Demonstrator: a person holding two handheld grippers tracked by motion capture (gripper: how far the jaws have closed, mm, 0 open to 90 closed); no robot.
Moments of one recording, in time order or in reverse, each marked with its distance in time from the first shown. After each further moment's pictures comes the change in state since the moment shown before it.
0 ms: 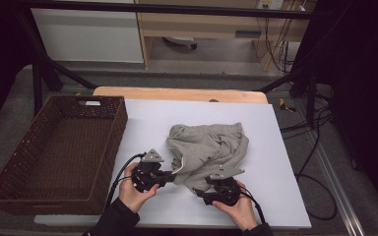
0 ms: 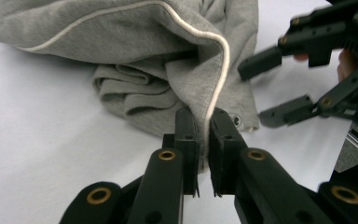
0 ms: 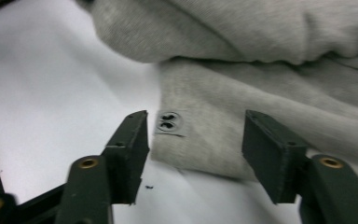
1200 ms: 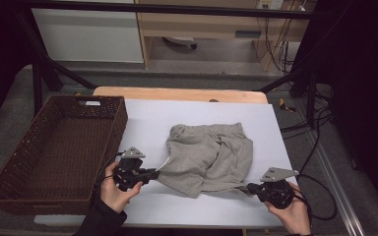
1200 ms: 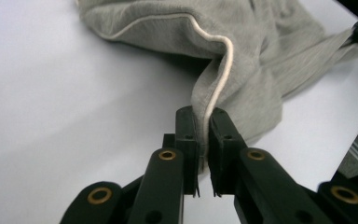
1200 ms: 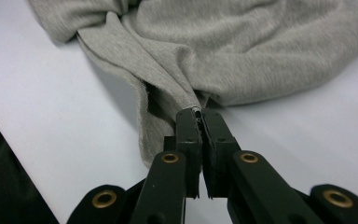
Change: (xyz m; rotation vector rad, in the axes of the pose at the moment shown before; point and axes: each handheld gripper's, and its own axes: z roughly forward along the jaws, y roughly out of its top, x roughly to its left) left arm 0.017 -0.018 -0.036 0.019 0.079 -0.103; right arm -0.063 -0.038 -0.116 0.111 -0.148 -0.033
